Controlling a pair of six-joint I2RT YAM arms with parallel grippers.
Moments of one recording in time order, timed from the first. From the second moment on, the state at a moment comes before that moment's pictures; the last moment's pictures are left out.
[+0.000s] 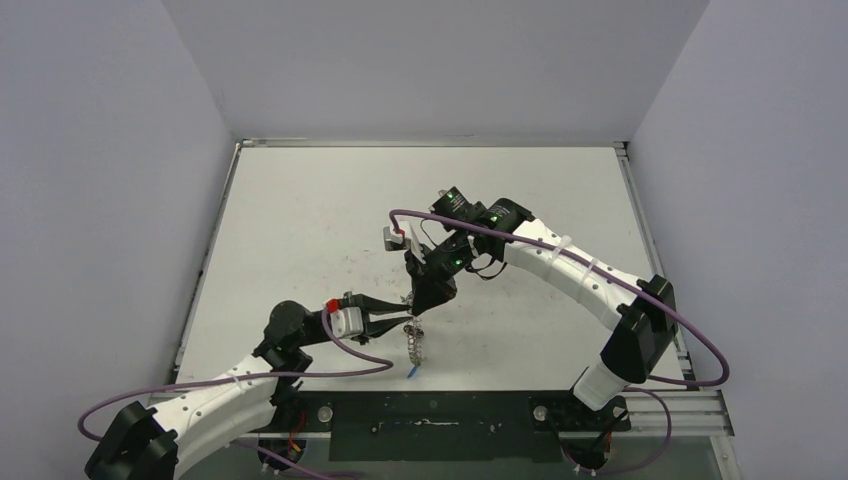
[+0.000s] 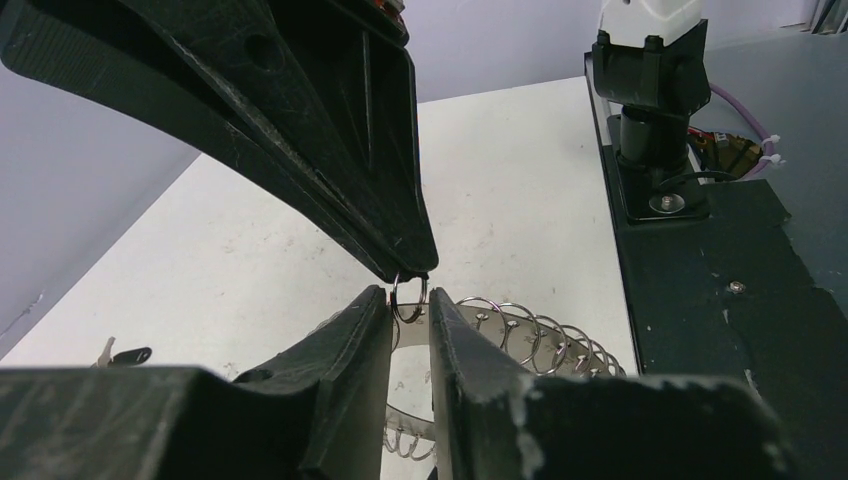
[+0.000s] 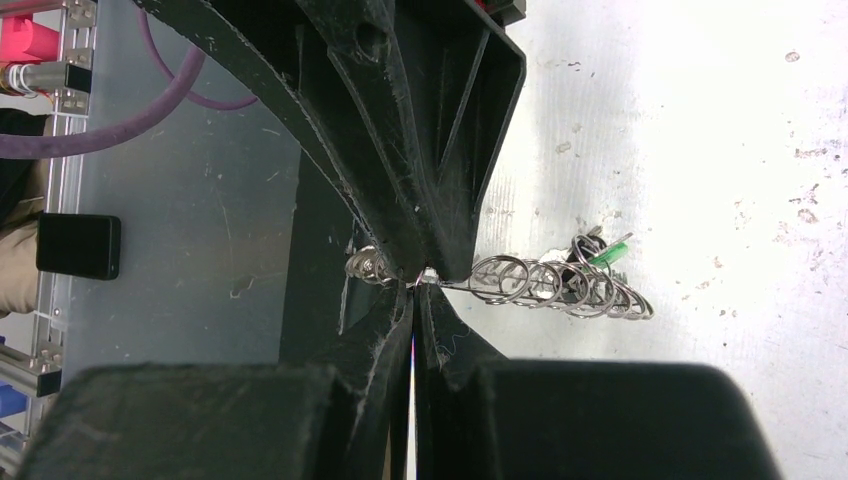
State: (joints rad) left arm -0.70 0.76 0.15 0.83 0.71 0.09; right arm 0.83 1.62 1.50 -0.98 -0.89 -0.46
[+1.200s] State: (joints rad) left arm -0.72 0.77 0.18 0.73 0.68 0.14; right arm 0.83 1.62 1.52 -1.00 -0.88 -0.46
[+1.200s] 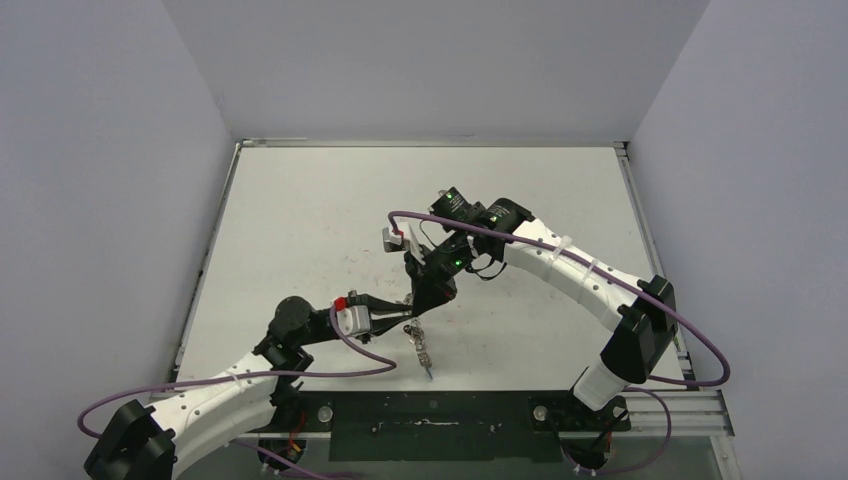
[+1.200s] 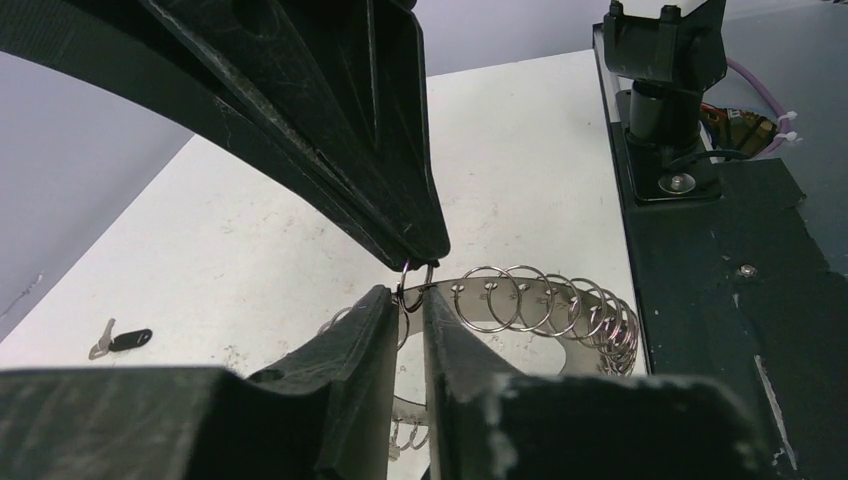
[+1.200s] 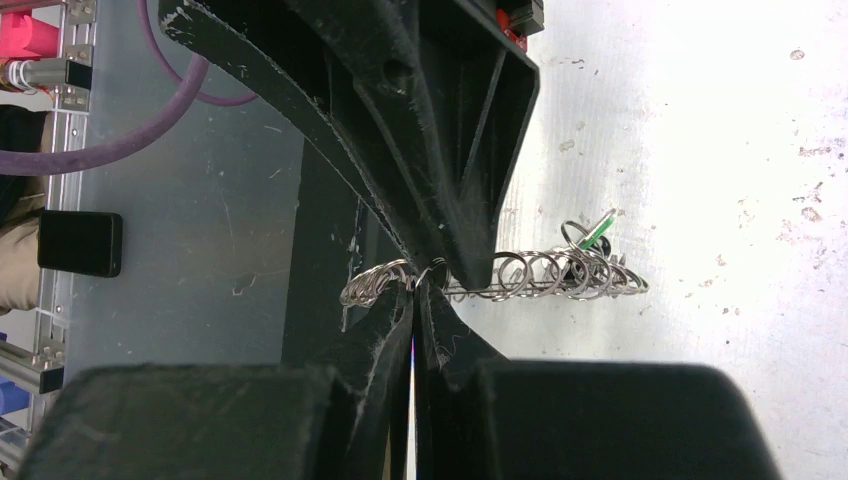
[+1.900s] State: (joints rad) left arm -0.72 0.66 0.14 0.72 0.59 0.11; right arm 0.76 1.50 1.38 -0.70 -0.81 -0.23
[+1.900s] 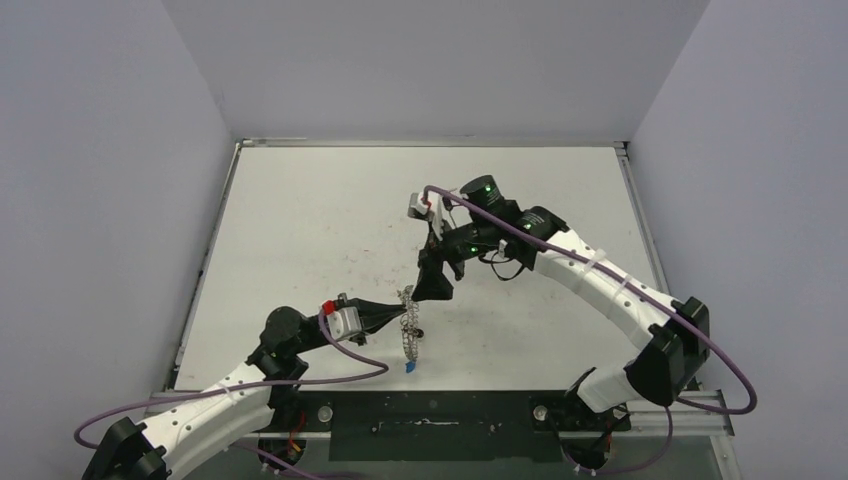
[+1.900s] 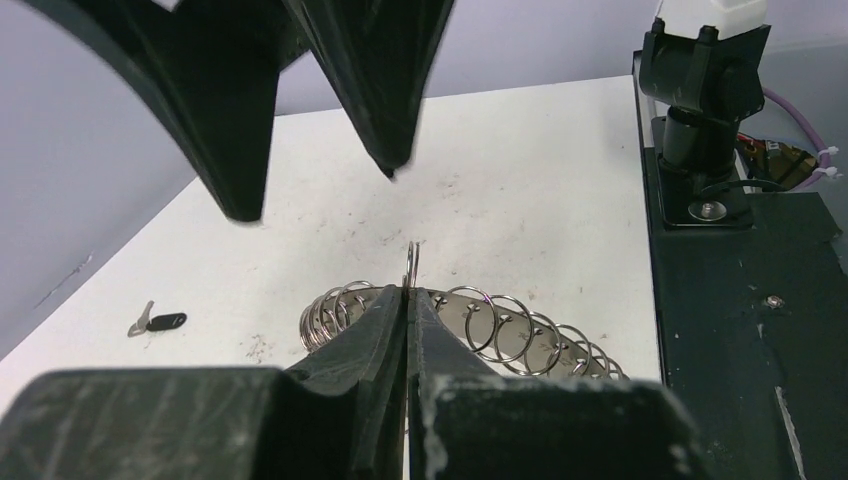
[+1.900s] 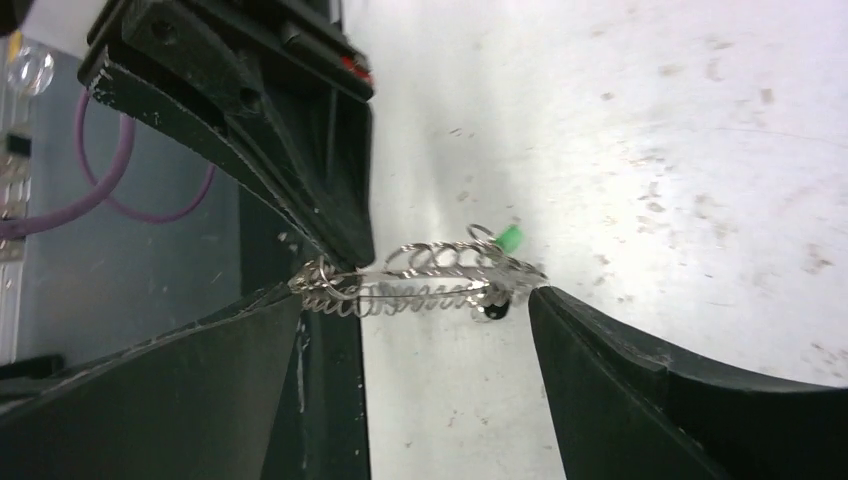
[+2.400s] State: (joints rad) left arm -0.72 0.51 0.11 0.67 0.40 -0.08; right arm 0.63 1.26 1.14 -0.35 -0.69 0.00
